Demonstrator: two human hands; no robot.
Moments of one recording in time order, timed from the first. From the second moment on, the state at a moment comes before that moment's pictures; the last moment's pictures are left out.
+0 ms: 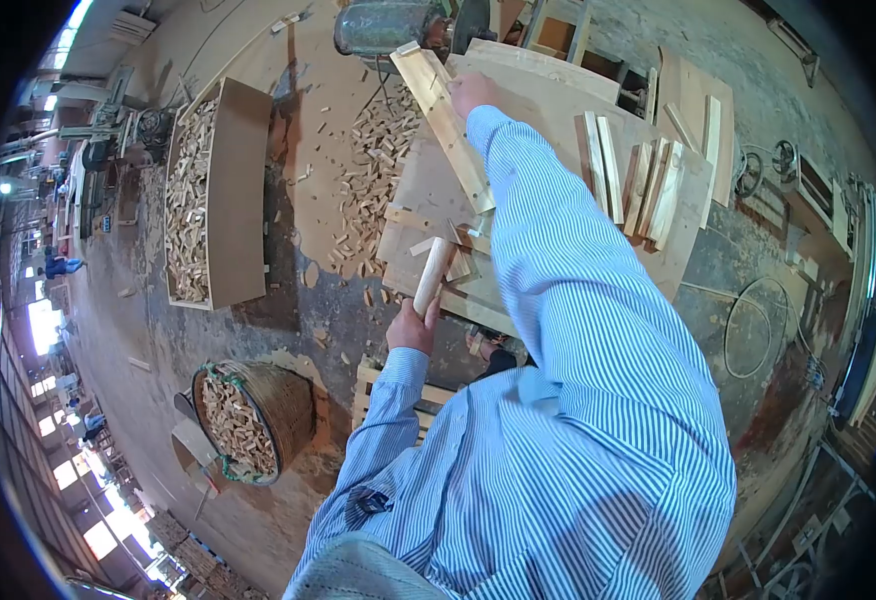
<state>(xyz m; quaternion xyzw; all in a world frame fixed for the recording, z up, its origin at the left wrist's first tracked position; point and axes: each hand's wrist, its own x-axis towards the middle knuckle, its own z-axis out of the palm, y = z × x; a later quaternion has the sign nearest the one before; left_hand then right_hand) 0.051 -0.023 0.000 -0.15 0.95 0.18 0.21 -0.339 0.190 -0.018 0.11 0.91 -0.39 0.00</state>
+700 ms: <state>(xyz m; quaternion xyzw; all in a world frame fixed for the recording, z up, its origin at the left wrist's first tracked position) -0.029 0.027 -0.002 -0.15 0.95 0.17 0.20 -0.430 0.241 -0.040 0.06 0.94 -0.34 -0.07</state>
